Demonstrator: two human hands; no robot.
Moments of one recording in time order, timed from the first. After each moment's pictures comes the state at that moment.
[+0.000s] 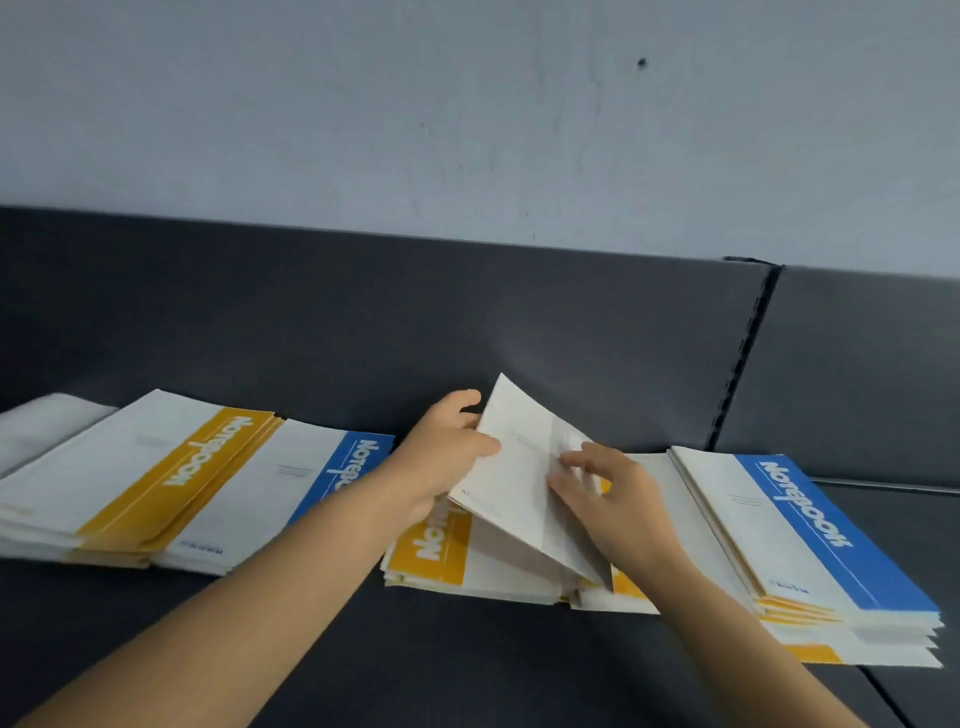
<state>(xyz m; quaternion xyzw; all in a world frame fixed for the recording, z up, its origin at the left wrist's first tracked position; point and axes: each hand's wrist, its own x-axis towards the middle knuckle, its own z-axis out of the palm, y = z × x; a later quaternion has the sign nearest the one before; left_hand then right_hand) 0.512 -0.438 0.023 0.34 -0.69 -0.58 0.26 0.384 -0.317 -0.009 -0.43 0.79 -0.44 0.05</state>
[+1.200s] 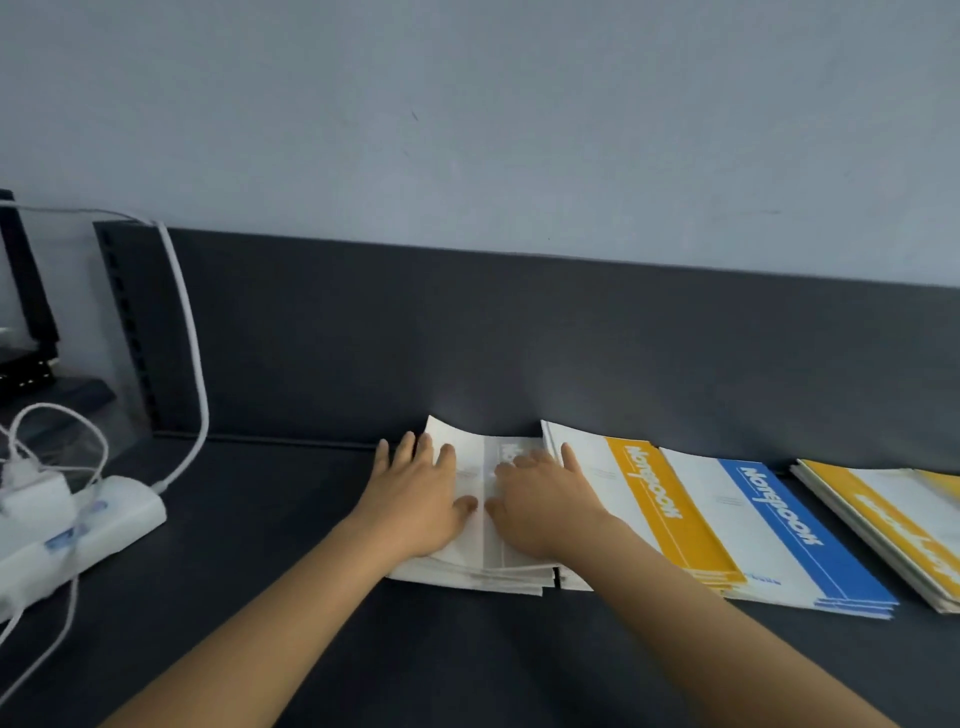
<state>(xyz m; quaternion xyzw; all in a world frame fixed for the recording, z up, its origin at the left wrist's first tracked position) 0.925 -0.730 -0.013 0.38 -0.93 -0.01 0.00 0.804 -0.646 -0.004 -0.58 0.81 0.05 -0.03</state>
